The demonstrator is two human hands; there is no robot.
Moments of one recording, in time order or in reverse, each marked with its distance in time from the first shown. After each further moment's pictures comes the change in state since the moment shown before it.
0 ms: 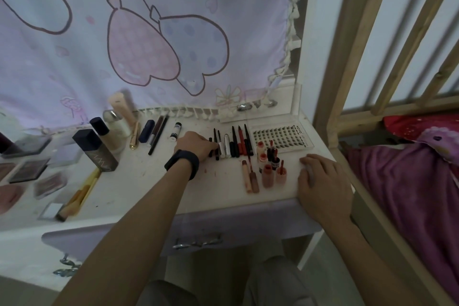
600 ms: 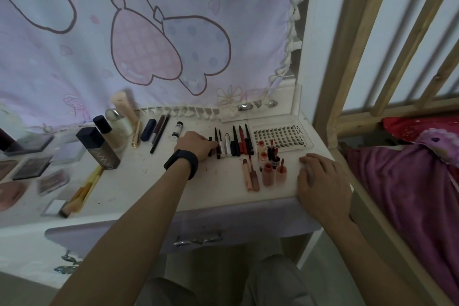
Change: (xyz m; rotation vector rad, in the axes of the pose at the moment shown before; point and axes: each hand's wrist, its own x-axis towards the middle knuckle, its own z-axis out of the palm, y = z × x) left_hand -0.004 -0.003 -0.002 -0.007 -0.025 -0.008; right_hand -0.001 -0.001 -0.003 0.005 -0.010 -0.012
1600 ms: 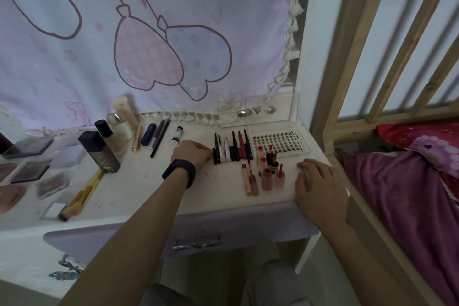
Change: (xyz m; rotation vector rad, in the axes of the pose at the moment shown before) left_hand -0.003 -0.015 0.000 -0.076 0.044 0.005; right_hand 0.000 -0.003 -0.004 -0.018 -0.044 0.013
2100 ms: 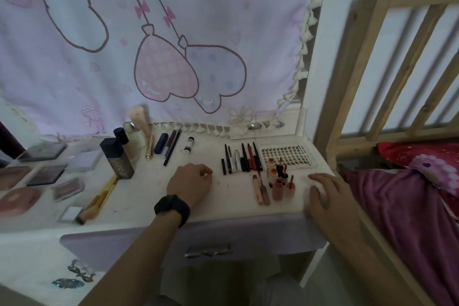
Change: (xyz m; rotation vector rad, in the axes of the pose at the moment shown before) left_hand -0.043 -0.040 -0.023 0.338 0.073 0.278; right_hand -0.014 -0.013 -0.025 0.205 0.036 -0.006
